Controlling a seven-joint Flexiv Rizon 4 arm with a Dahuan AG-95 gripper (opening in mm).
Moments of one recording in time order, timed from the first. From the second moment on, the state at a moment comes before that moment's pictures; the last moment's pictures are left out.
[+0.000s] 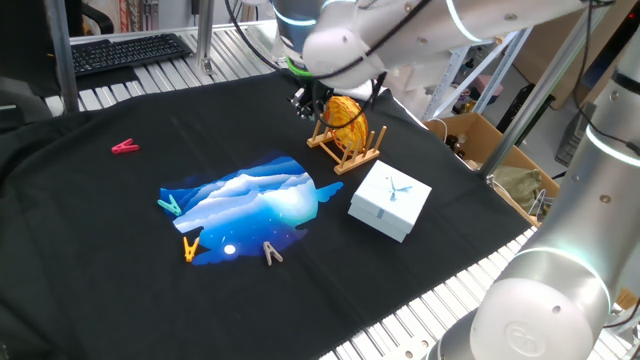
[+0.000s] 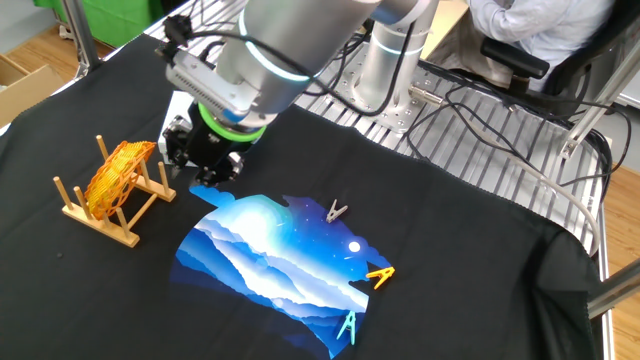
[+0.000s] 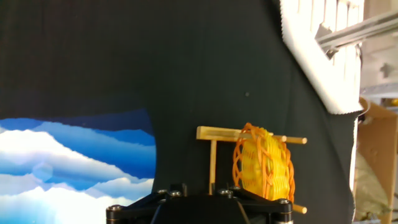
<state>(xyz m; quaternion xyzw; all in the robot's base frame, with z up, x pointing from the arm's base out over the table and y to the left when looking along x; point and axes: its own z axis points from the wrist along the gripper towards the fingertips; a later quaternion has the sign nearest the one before) 0.607 -0.117 0.180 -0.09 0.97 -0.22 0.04</state>
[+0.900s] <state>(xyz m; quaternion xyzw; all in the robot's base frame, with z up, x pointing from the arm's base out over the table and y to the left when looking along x) 0.604 -0.120 0.180 -0.10 0.98 -0.19 0.04</state>
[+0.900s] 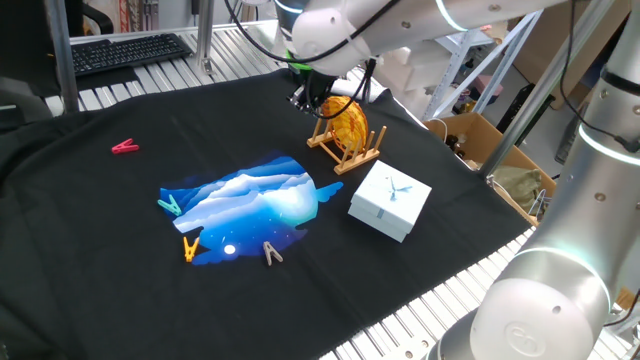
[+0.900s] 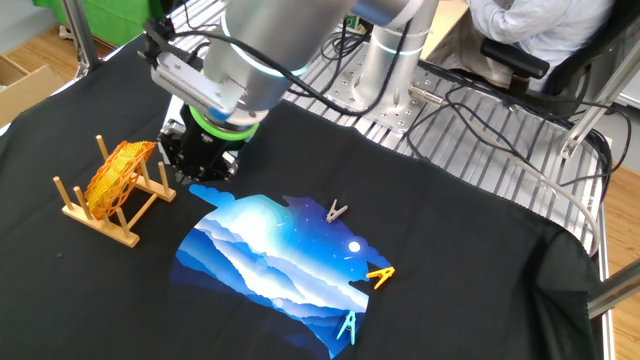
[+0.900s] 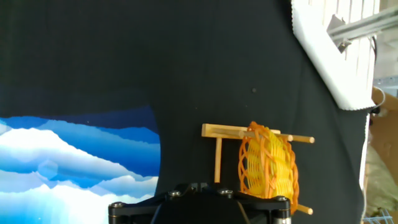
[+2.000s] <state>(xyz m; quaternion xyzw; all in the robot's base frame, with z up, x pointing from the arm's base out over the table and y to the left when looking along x) 0.604 -0.119 0.180 -0.06 0.99 -0.15 0.02</state>
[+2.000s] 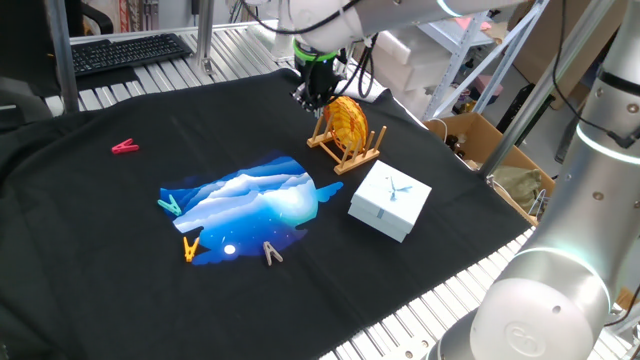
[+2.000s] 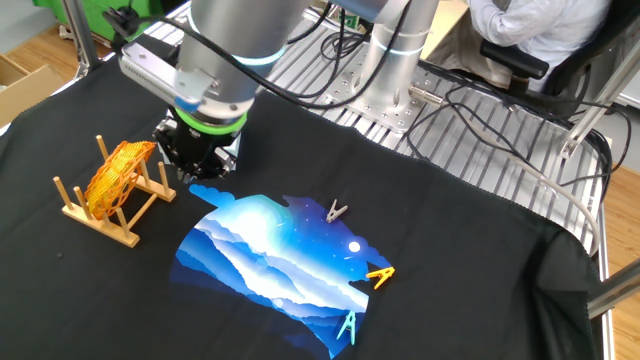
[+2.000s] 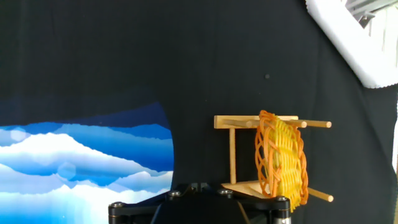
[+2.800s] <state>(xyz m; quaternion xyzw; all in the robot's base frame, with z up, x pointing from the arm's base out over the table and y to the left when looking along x) 0.609 -0.119 0.178 -0.04 0.97 -0.23 0.03</state>
